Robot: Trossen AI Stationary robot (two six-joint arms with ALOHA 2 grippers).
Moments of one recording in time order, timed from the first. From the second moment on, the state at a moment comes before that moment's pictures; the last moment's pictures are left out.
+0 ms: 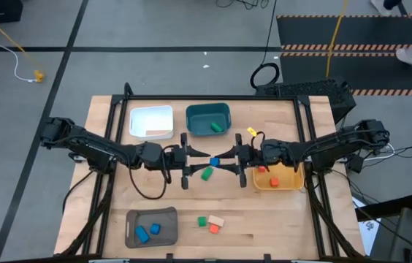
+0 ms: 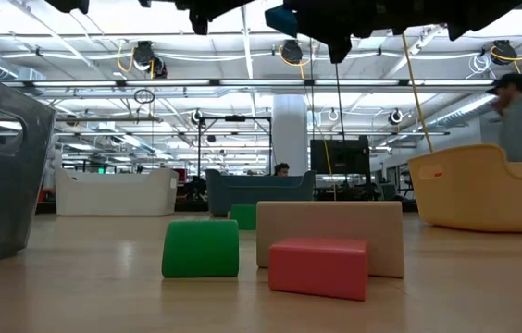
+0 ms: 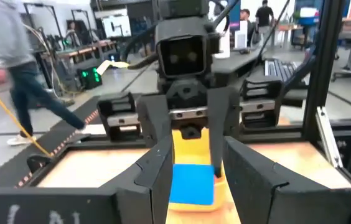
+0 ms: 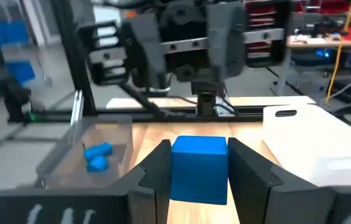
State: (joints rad) left arm -0.20 1.41 0.79 0.62 -0.22 0.08; right arm 0.12 1.33 0.67 0.58 0.05 0.07
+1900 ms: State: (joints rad) left arm -0.19 1.42 0.79 0.59 -0.23 0.20; right arm 0.12 1.33 0.67 0.66 -0.01 -0.09
